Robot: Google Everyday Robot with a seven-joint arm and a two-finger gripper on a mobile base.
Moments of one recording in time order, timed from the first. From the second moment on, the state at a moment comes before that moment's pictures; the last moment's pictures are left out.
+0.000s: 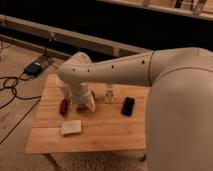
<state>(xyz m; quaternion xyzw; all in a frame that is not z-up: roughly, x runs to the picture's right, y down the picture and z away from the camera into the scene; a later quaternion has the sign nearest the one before) -0.107 0.104 0.703 -0.26 0.23 0.64 0.68</state>
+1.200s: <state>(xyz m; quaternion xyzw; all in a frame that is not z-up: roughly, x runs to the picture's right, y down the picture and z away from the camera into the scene) -0.101 0.116 0.718 -0.26 0.24 0.62 0.70</state>
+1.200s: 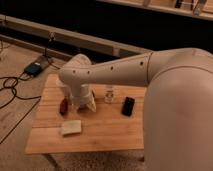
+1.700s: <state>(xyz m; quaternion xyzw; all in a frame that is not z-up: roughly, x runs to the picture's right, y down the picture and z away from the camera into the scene) -0.123 0.157 0.761 -0.28 0.22 0.57 0.74</state>
